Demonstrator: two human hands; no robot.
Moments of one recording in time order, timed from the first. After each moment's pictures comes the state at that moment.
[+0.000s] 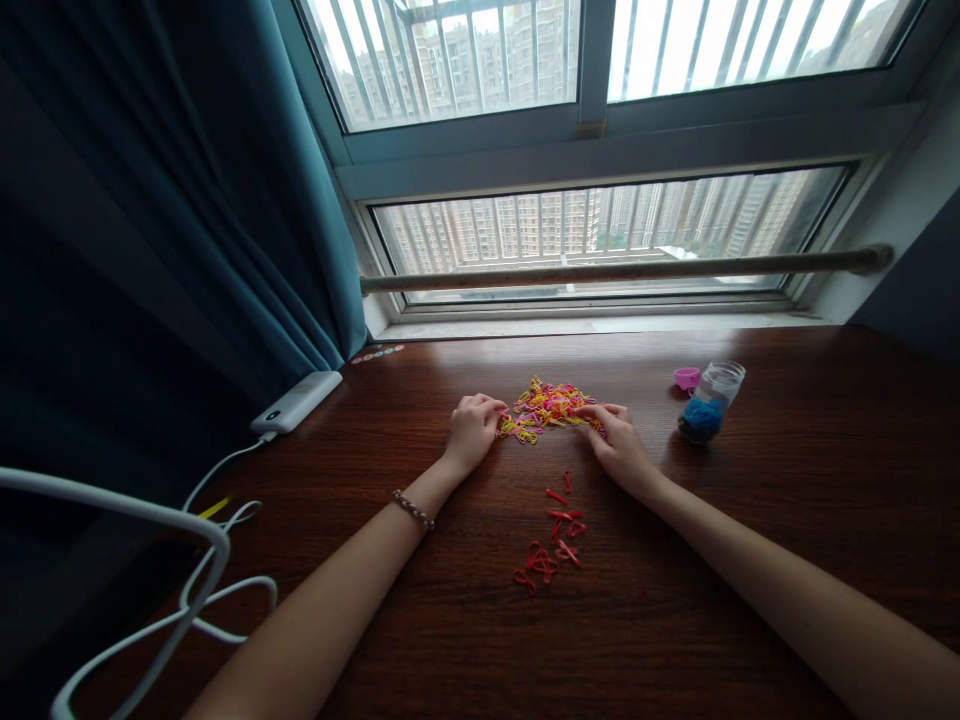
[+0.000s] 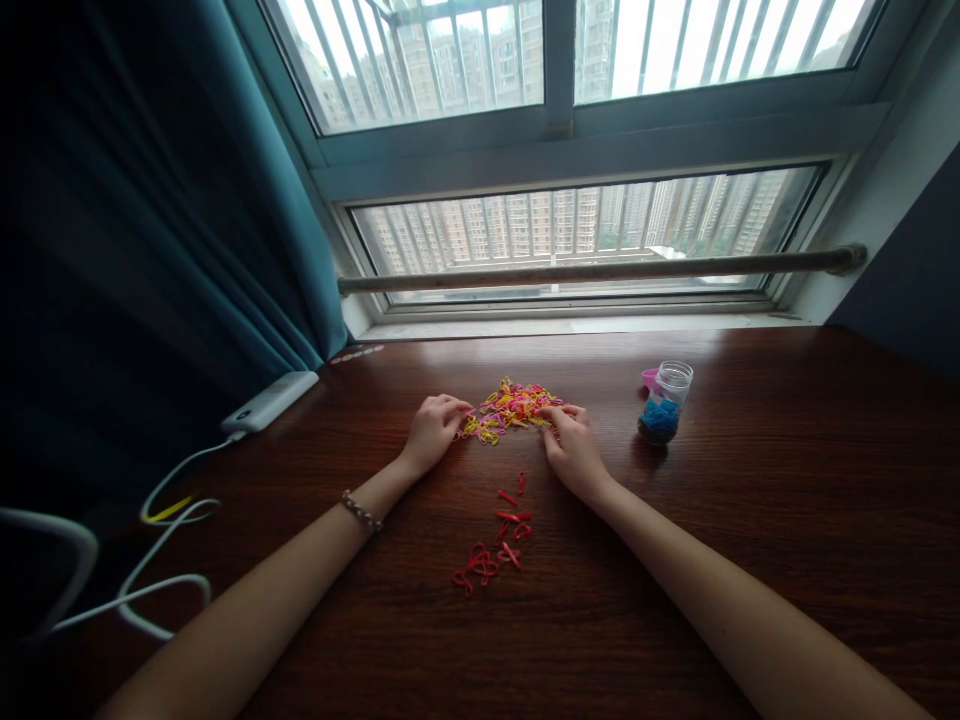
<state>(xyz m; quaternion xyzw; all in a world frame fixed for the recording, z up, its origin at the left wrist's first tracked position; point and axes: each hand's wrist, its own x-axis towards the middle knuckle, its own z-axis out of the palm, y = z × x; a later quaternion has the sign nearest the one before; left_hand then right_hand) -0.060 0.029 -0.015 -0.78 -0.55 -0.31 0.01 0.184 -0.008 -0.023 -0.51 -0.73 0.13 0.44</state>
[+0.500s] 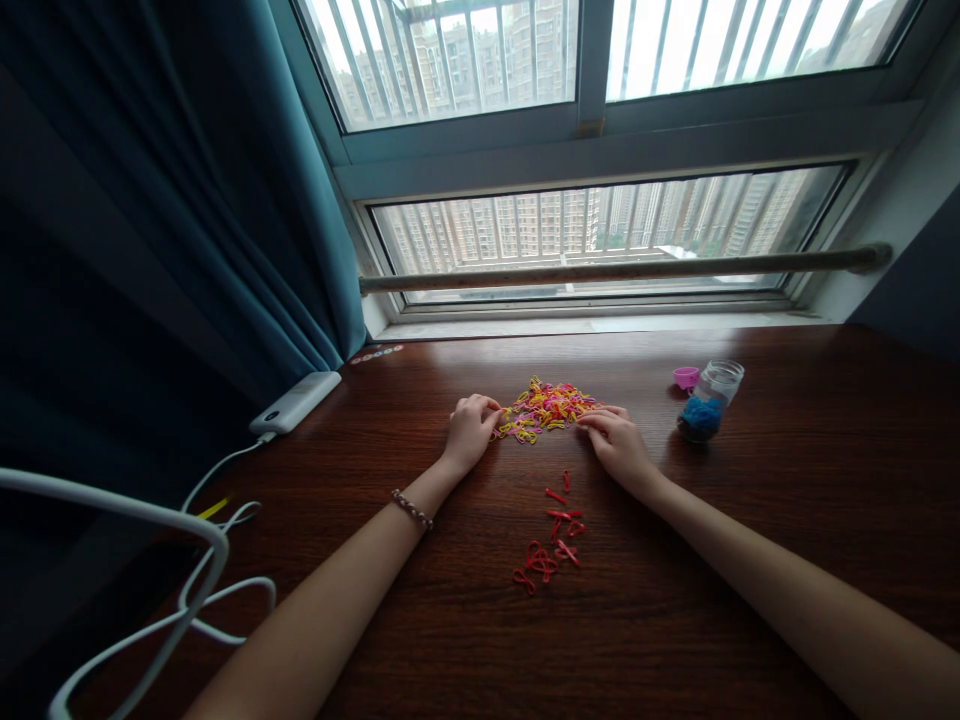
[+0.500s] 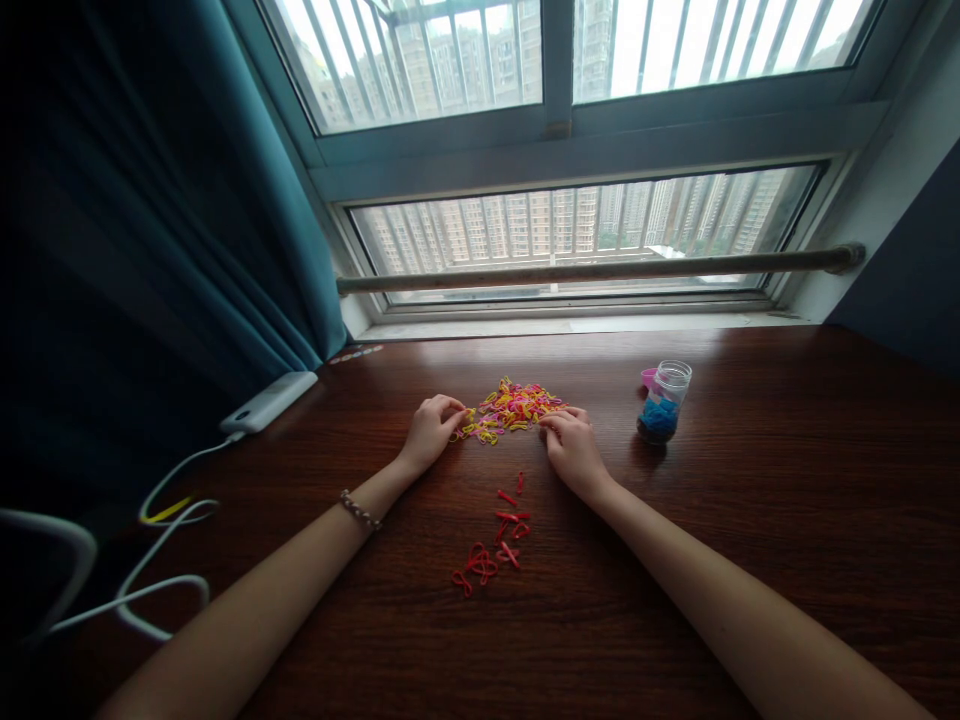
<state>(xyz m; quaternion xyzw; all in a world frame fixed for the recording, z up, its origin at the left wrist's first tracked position) -0.062 0.032 -0.015 -0.74 -0.58 -0.35 -0.05 0.187 -0.002 -0.029 -0.49 -0.74 0.12 0.43</state>
